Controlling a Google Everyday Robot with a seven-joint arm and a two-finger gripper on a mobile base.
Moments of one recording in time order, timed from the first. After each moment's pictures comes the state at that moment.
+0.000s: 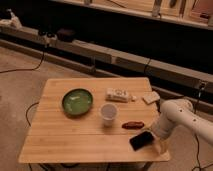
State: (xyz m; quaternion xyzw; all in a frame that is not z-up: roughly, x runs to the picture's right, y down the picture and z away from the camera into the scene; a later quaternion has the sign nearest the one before) arm 0.263 0.288 0.764 -0.37 -0.21 -0.19 0.88
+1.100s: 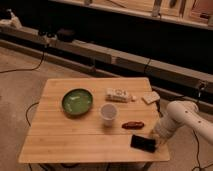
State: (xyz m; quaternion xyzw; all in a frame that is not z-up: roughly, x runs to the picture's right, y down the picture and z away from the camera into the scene) arm 0.277 0.289 0.775 -0.34 -0.22 -0.18 0.90
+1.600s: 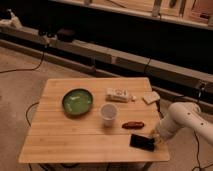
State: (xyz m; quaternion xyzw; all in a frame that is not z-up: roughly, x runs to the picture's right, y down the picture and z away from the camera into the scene) arm 0.279 0.282 0.774 -0.33 -0.21 -0.17 0.90
